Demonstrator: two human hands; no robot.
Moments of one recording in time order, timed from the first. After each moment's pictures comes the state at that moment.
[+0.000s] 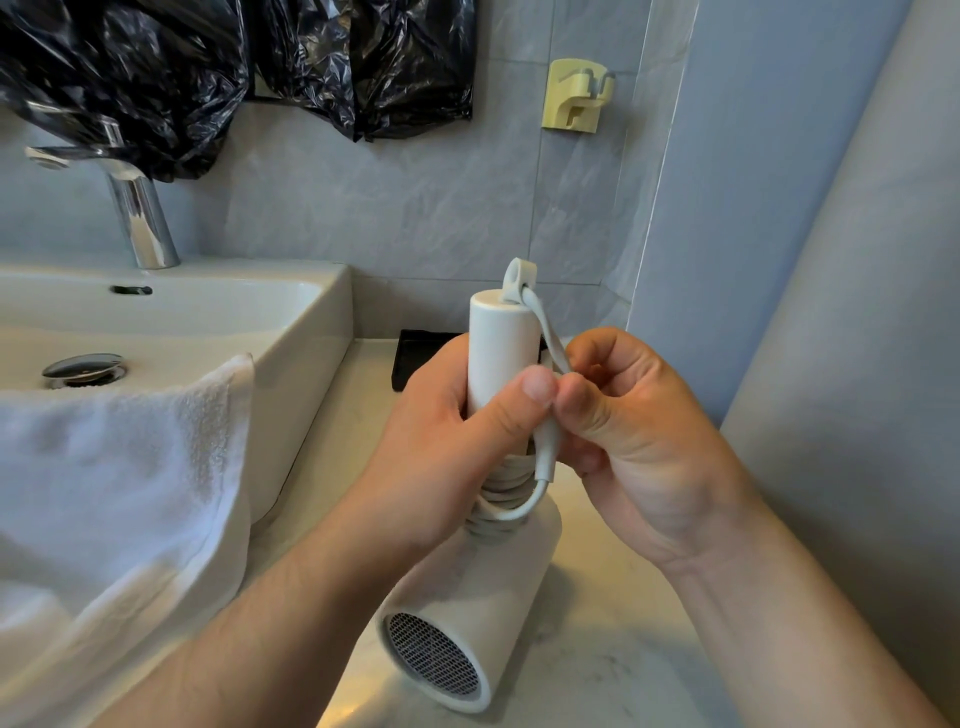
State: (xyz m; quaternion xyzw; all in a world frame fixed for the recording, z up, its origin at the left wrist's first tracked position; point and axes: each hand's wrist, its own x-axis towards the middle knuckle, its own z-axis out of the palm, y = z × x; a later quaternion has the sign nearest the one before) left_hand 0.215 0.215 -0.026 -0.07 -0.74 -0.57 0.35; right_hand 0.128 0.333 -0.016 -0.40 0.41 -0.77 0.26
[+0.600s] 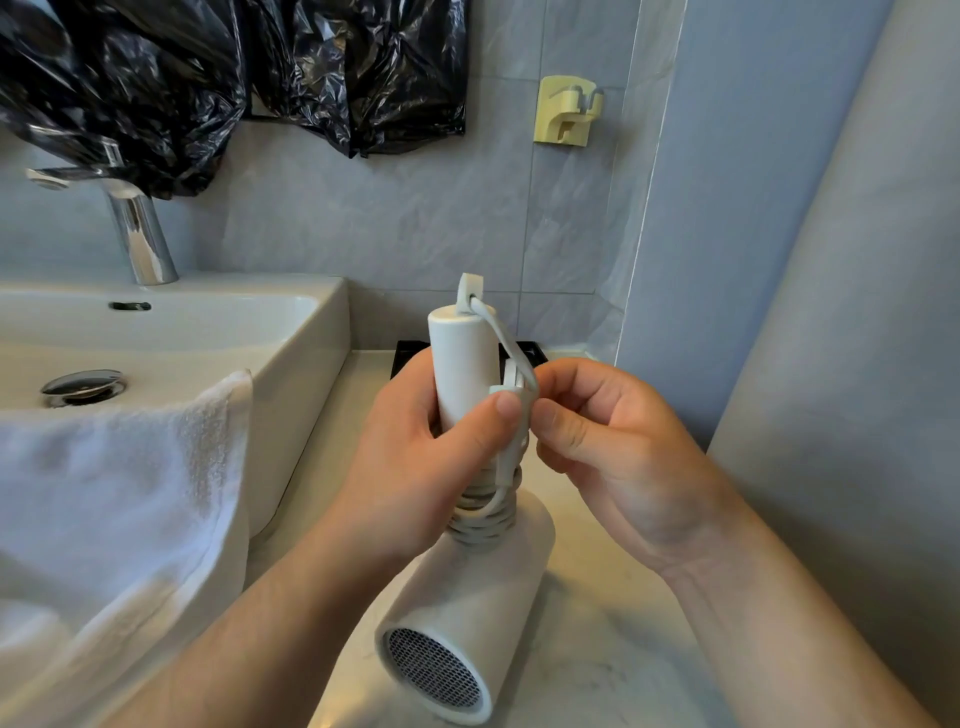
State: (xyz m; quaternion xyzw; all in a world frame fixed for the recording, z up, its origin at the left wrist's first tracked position) left_hand 0.217 0.209 -0.030 -0.07 -0.74 -0.54 0.40; right_hand 0.121 0.335 -0.023 -0.44 0.51 -0.70 0.21
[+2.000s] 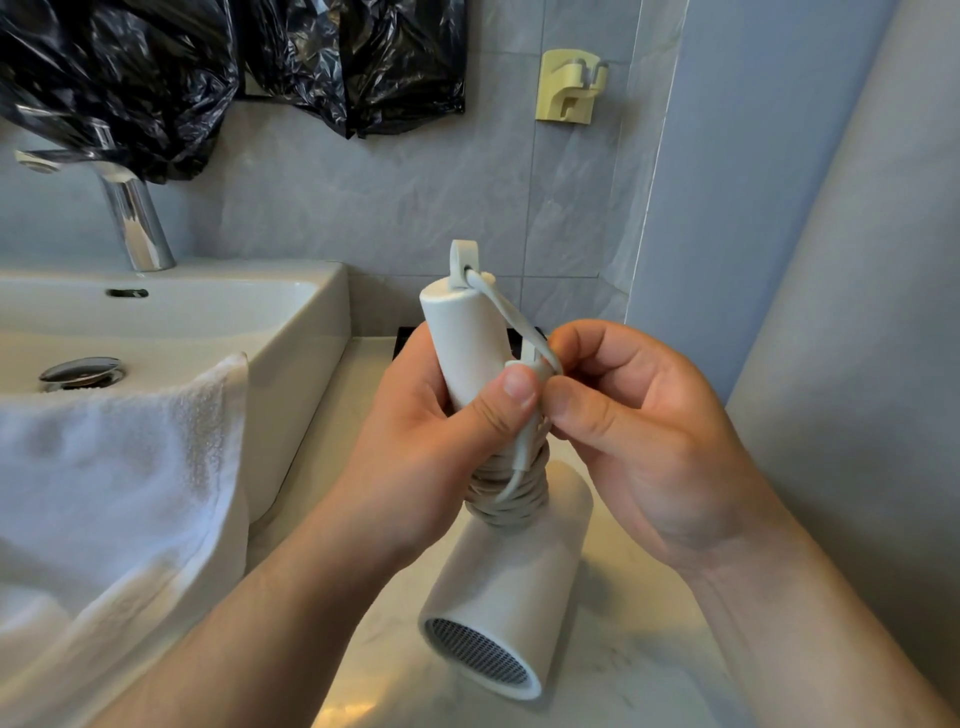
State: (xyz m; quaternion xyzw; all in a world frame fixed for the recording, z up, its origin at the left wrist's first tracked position) left_hand 0.223 0.220 -0.025 -0.13 -0.66 -0.65 0.34; right_hand 0.132 0.342 -0.019 -0.48 0.45 -0.73 0.19
